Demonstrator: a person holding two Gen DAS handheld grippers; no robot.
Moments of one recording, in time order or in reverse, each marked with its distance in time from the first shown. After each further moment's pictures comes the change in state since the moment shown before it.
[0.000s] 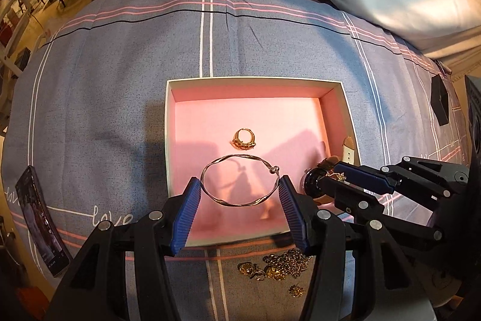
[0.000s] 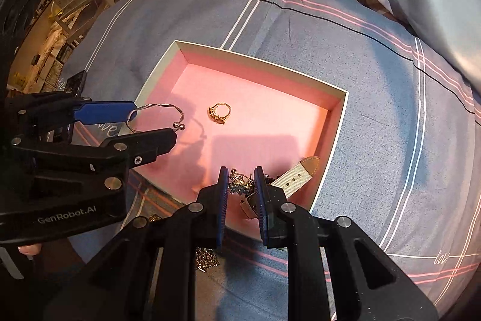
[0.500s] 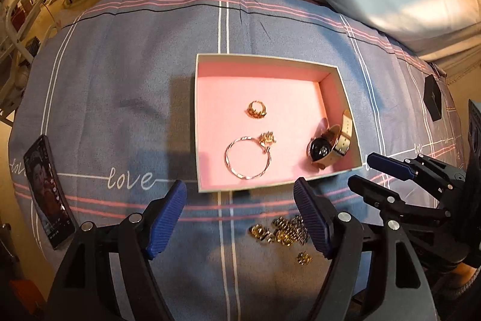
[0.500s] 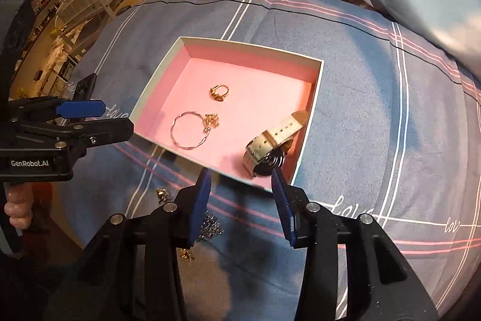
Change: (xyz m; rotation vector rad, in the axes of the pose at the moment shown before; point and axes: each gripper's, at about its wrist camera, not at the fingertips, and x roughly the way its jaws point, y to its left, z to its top) left arm -0.033 0.020 -0.058 -0.017 -0.017 -0.002; right arm -0.031 -0.004 -0.062 0.055 -0.073 0.037
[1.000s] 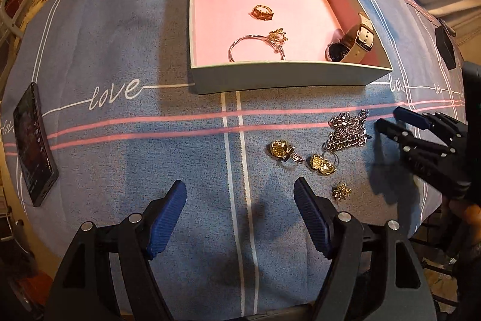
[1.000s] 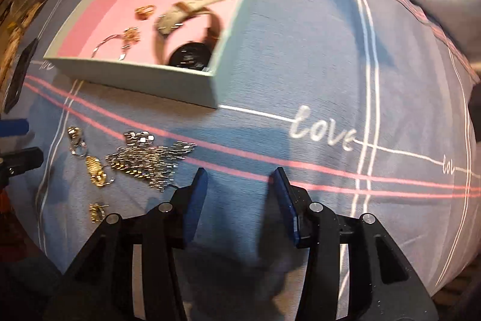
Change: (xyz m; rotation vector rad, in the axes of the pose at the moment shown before) left arm 0.043 0.002 -0.071 0.055 0.138 0.042; right arm 0.044 -0.048 -0.070 0.129 0.094 -0.261
